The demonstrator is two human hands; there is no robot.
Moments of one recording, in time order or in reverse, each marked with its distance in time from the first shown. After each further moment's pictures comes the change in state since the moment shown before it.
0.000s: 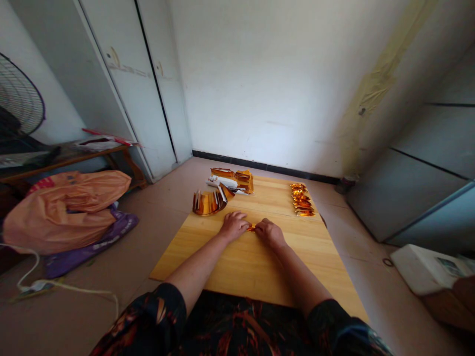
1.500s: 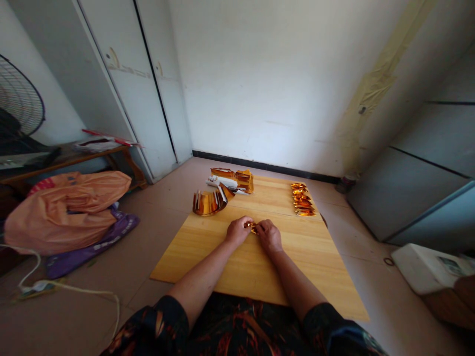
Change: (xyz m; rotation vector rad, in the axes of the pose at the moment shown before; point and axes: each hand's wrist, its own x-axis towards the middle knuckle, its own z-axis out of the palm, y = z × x) left_hand -0.007 0.033 0.003 -0.492 0.139 -0.275; right_hand -0.006 -0.007 0.017 0.363 0.254 0.127
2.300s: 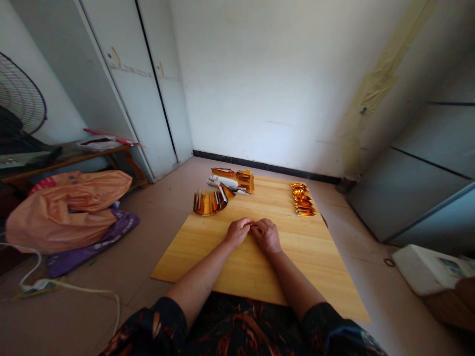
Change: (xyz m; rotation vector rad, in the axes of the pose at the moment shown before) left_hand 0.001 -0.013 0.001 -0.162 -0.061 0.068; right_hand 0.002 0.005 0.009 -0.066 0.140 -0.282
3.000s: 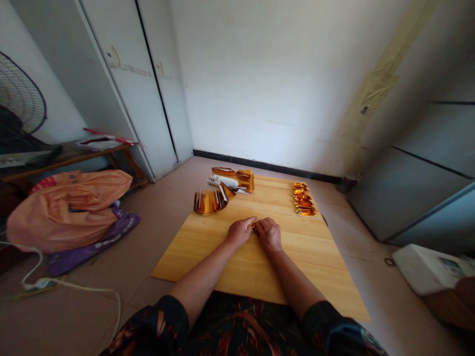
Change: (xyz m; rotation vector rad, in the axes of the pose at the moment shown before) left_hand -0.003 0.013 0.000 0.324 -0.065 0.043; right_hand 0.001 -0.001 -0.004 -0.051 0.021 0.010
